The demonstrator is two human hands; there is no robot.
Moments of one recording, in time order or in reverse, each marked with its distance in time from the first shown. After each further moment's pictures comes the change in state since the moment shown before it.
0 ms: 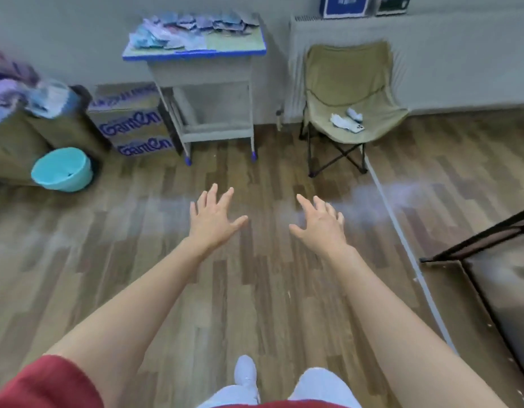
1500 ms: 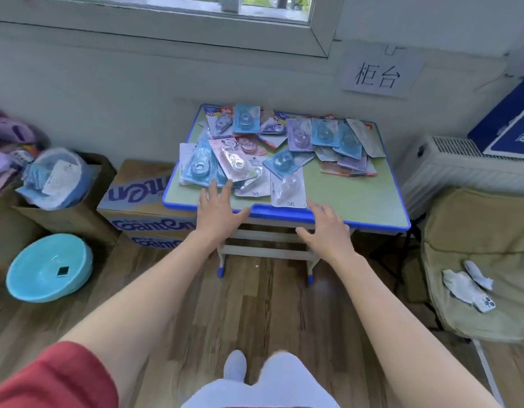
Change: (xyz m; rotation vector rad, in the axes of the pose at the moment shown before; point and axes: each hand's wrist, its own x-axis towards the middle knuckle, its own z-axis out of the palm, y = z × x) left_hand 0.801 -0.258 -0.232 -0.266 0.090 -0.183; right_hand 0.790 -0.386 -0.136 0.018 0.047 -0.141
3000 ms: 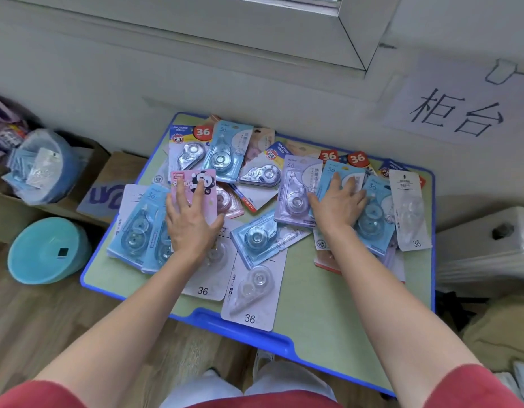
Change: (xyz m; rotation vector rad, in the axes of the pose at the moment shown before) left_hand 0.246 0.056 0.054 0.100 0.218 -0.387; right_hand 0.383 0.051 -0.029 -0.150 0.003 0.166
